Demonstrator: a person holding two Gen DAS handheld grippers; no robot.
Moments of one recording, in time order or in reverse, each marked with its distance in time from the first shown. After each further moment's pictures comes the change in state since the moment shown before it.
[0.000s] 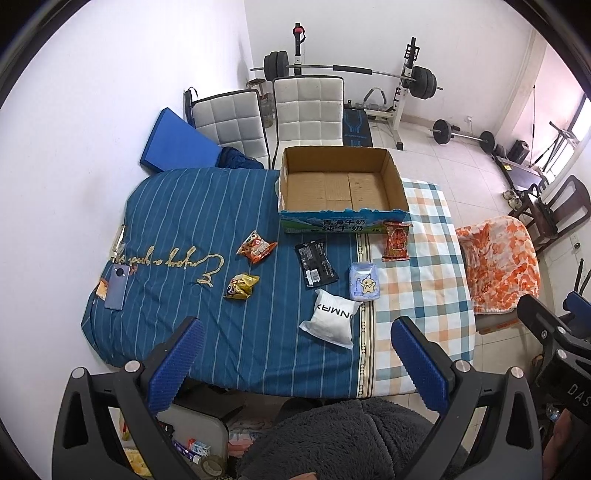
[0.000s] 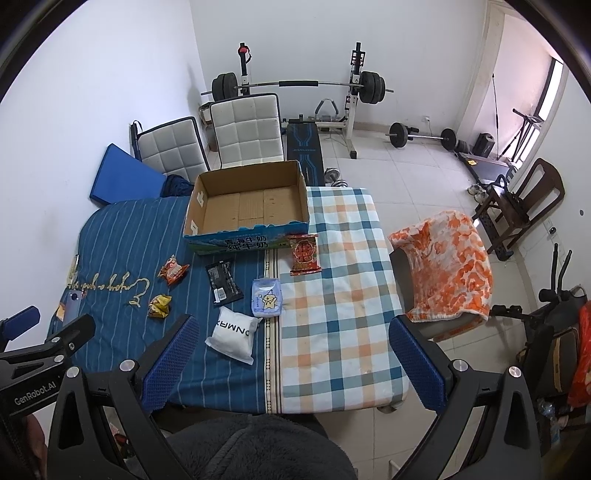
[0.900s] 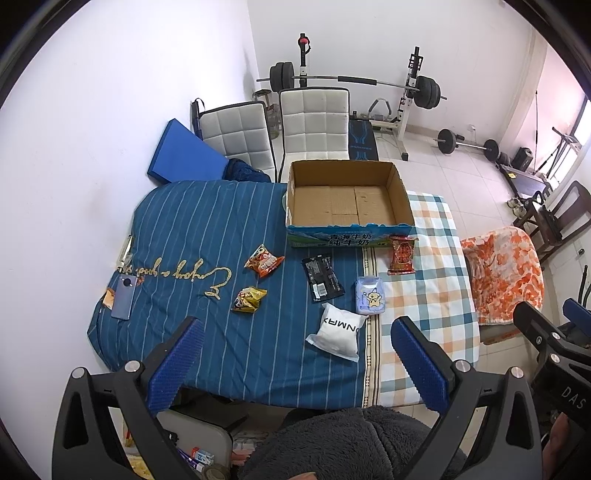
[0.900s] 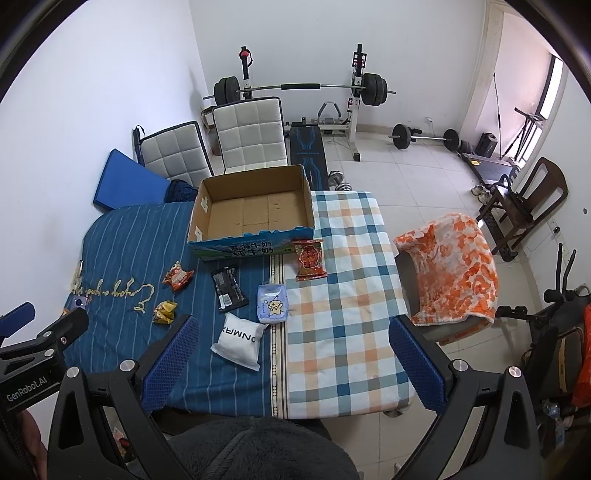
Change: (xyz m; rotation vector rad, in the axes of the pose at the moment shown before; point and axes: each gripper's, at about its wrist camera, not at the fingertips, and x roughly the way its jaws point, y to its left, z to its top) left arm -0.009 0.005 0.008 0.002 -0.046 0.020; right arm 0.004 0.008 0.012 0.006 -0.004 0.015
